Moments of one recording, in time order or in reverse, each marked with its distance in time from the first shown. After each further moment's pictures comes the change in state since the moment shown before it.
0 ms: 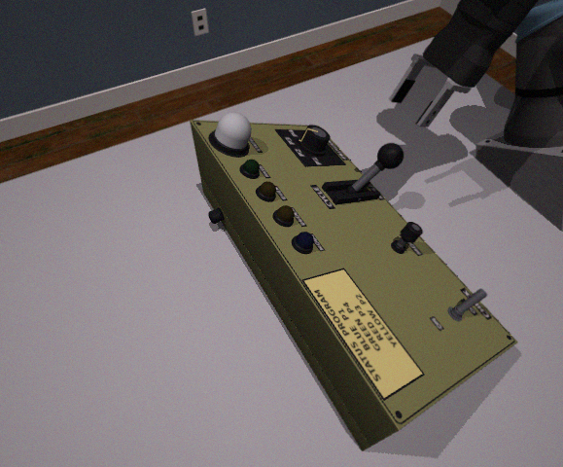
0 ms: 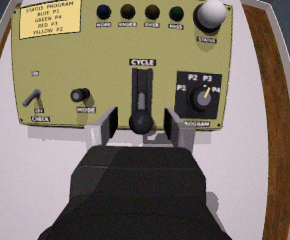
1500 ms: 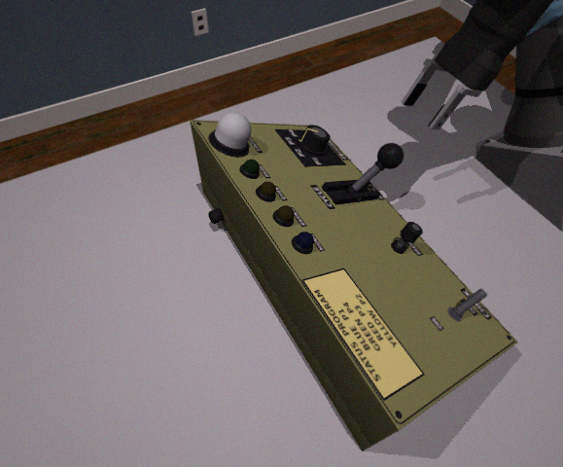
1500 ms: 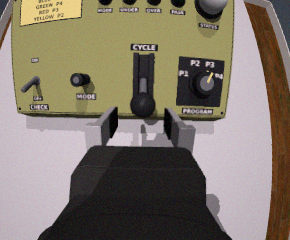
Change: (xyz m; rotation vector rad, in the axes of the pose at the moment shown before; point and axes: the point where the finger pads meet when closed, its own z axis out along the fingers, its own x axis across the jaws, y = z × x) arm -0.002 0.029 0.002 -0.001 0.000 0.000
